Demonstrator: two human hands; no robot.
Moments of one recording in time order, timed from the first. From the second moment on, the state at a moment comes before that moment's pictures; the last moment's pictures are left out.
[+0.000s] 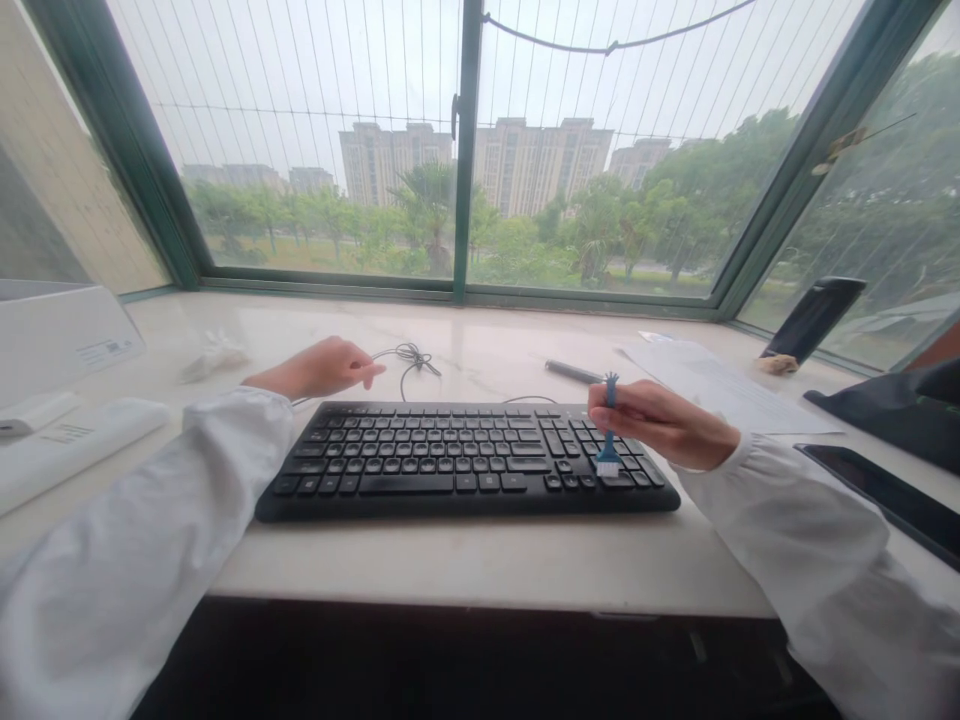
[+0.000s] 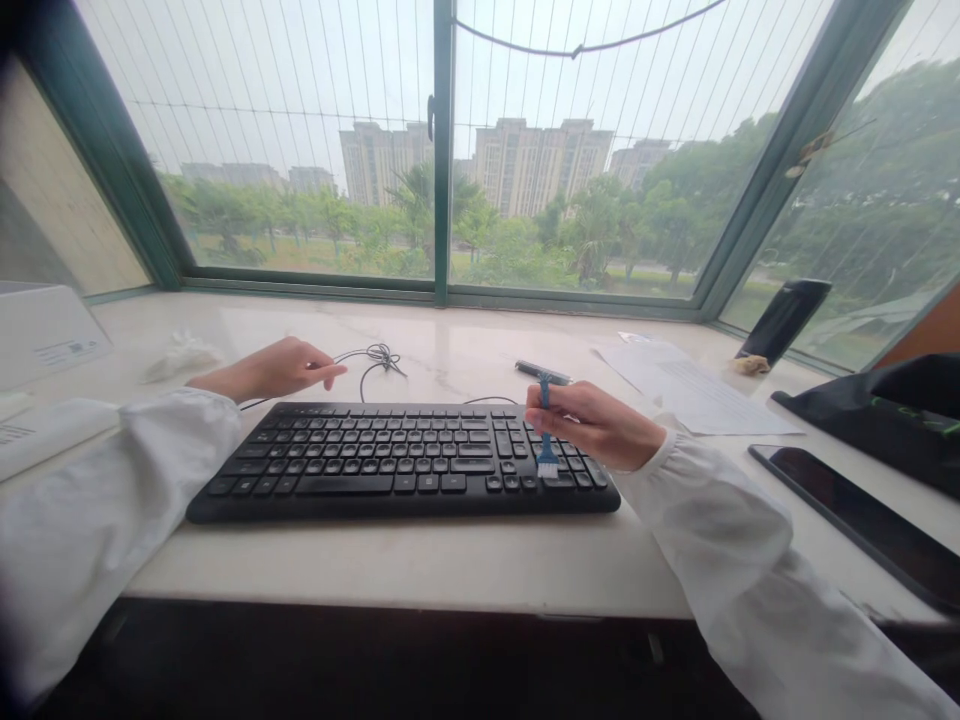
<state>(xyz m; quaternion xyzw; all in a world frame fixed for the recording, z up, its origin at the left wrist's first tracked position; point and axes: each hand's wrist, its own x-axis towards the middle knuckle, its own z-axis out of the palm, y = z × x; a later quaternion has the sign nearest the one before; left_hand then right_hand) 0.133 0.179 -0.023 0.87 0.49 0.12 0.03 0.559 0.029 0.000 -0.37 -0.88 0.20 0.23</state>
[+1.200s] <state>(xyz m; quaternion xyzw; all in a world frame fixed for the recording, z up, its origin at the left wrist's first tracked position) 0.116 0.184 -0.023 0.84 0.51 0.16 -0.01 0.301 0.040 0.014 -0.18 -0.93 0.20 0.23</state>
